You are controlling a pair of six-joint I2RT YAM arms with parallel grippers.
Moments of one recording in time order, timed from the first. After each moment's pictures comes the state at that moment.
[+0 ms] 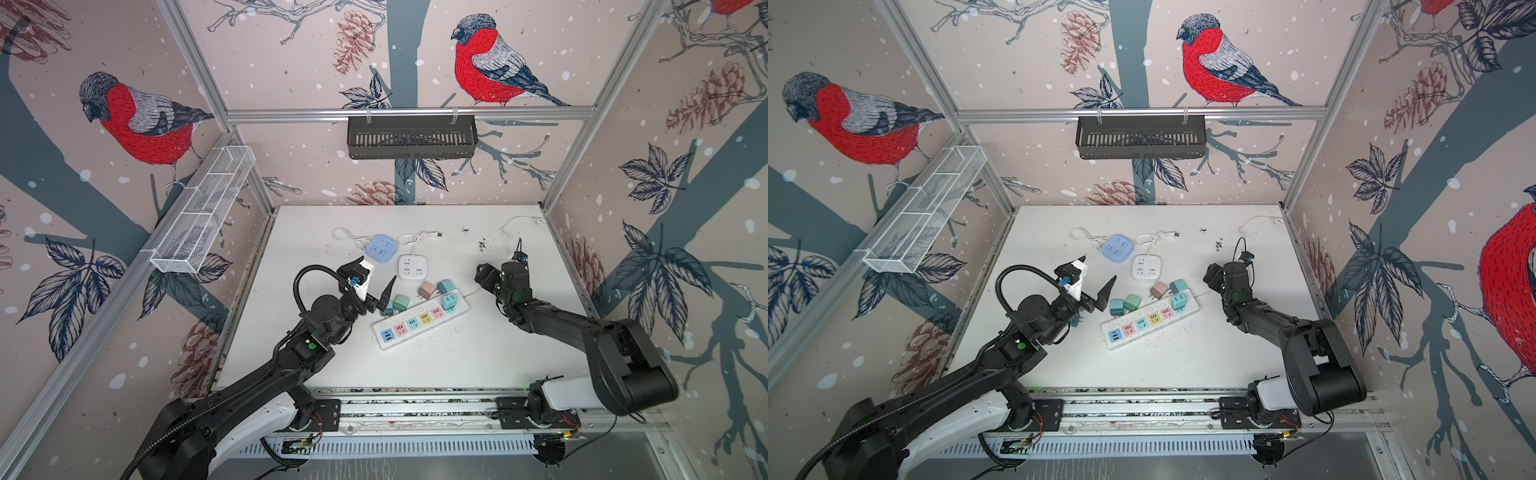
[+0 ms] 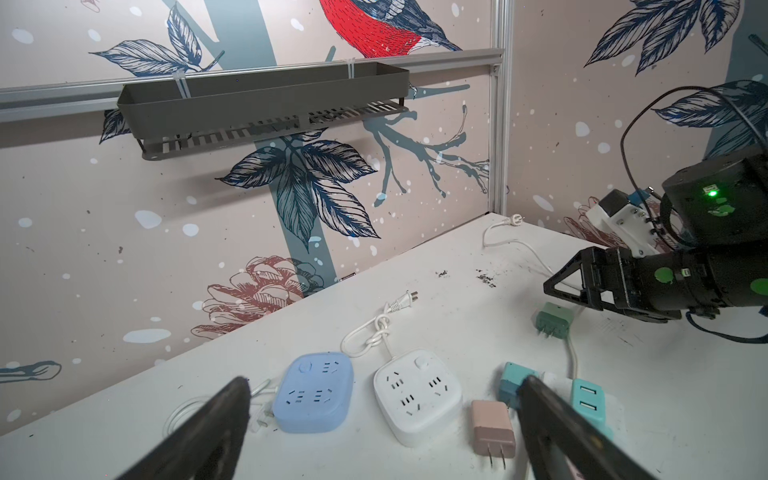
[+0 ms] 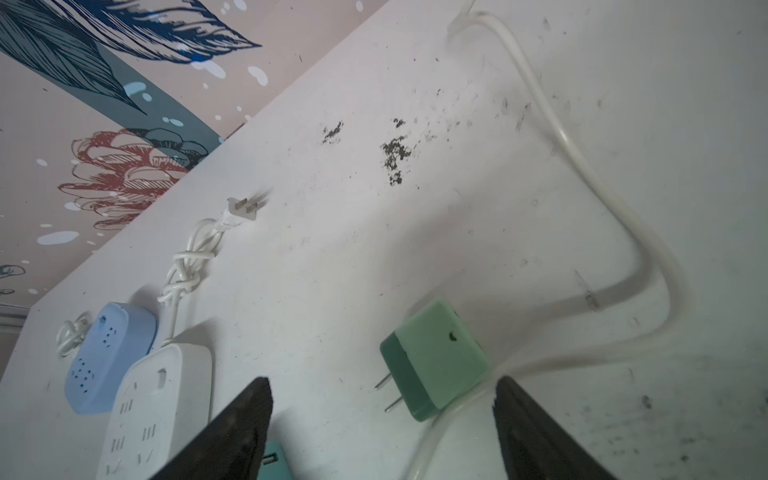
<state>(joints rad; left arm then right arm) -0.71 0.89 0.40 0.54 -0.13 0.16 0.26 1.44 0.52 0.34 0.11 0.68</state>
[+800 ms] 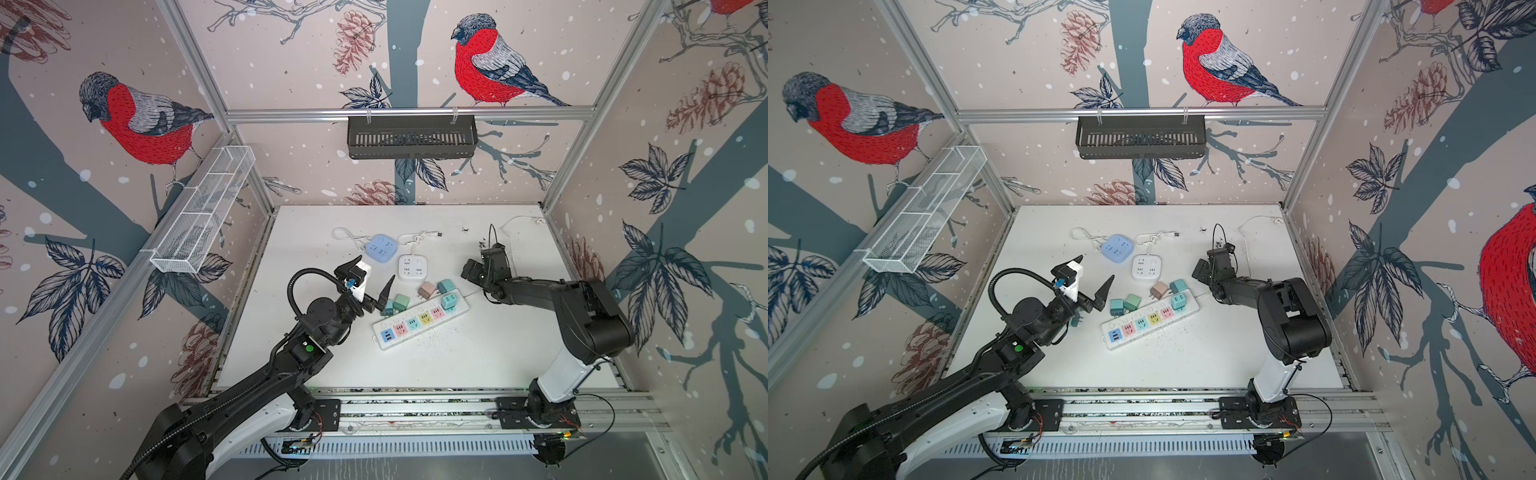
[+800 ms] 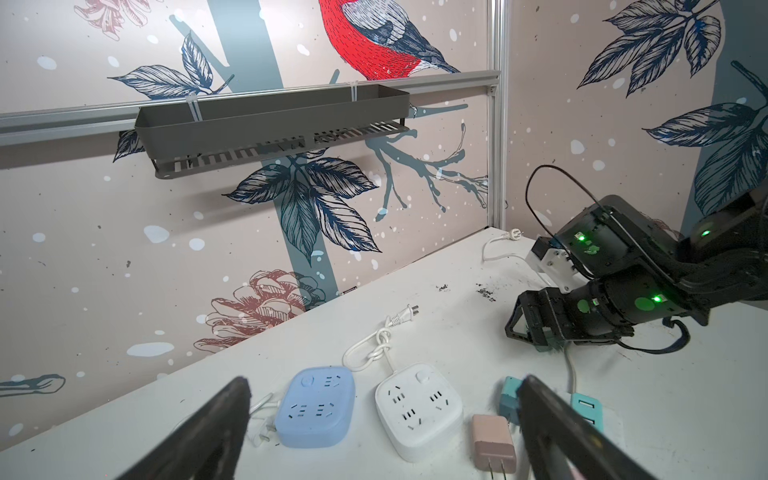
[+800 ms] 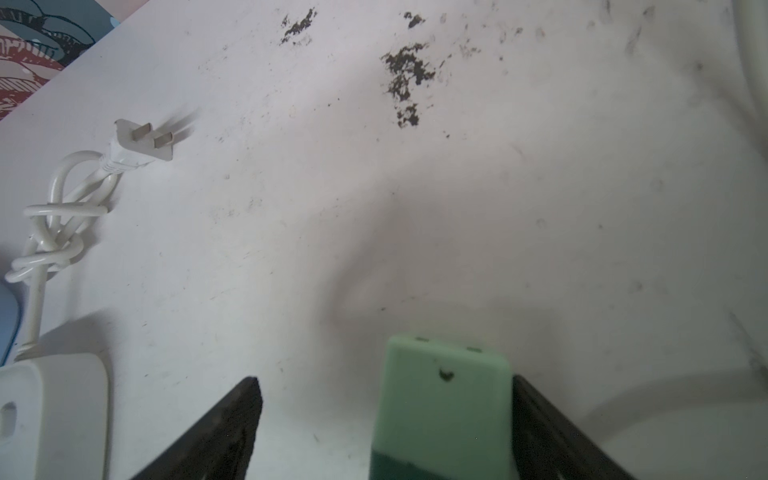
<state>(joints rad) -0.71 0.85 0.39 0.56 -0.14 0.16 0.29 1.75 0.80 0.16 0.12 0.62</state>
